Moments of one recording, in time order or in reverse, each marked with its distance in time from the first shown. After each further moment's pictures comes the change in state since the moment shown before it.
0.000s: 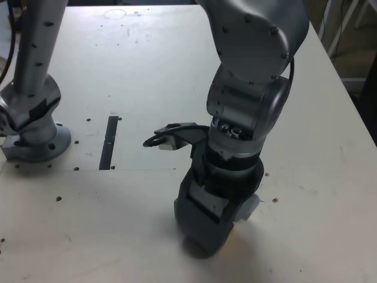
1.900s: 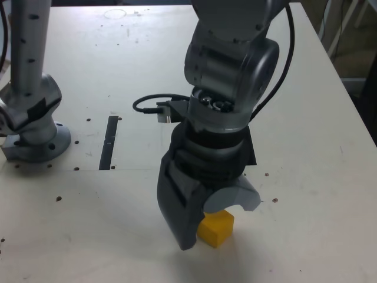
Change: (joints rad) arm -0.059 -0.067 -0.097 0.158 -0.042 0.281
